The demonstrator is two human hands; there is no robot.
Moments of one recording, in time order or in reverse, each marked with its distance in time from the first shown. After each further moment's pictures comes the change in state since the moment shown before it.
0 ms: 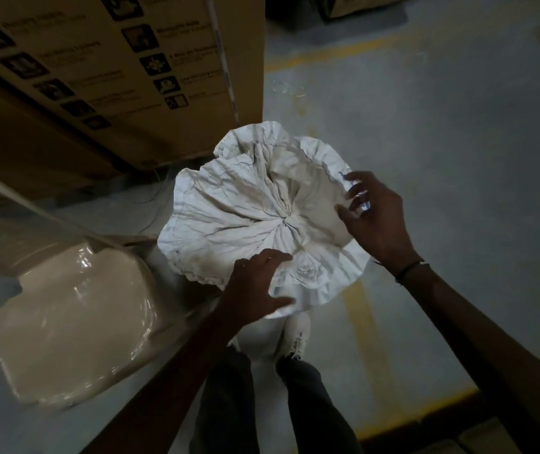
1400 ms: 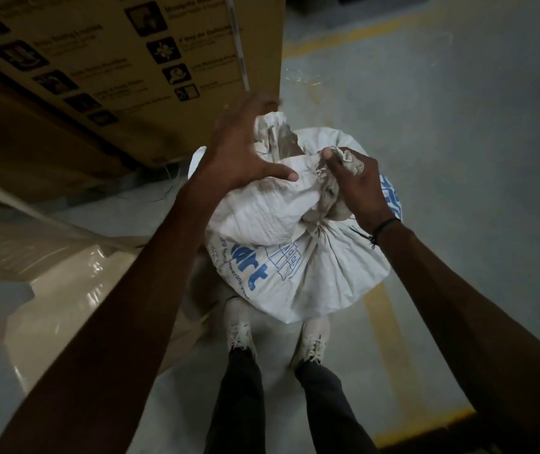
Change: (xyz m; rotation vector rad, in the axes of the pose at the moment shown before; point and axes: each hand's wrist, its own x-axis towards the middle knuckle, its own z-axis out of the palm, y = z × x) left_hand 0.154 -0.017 -0.163 -0.006 0.214 0.023; right_hand 0.069 -0.020 0.089 0.528 0.001 0.182
